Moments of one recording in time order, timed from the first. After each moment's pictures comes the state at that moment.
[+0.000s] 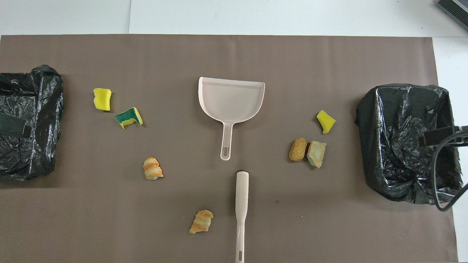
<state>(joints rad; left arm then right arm) -0.01 0.00 -0.08 -1.32 0.00 1.30 0.04 0.03 -0.12 -0.08 -1.65 0.01 1.51 -0.05</state>
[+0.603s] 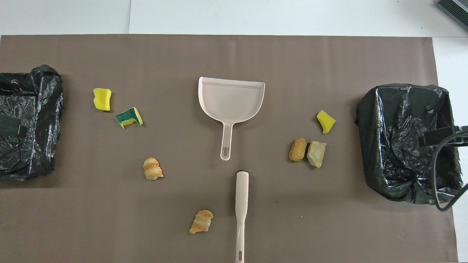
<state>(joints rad) 0.01 0.00 -0.08 -1.32 0.00 1.30 0.04 0.03 -0.12 -0.08 -1.65 0.01 1.51 -0.05</state>
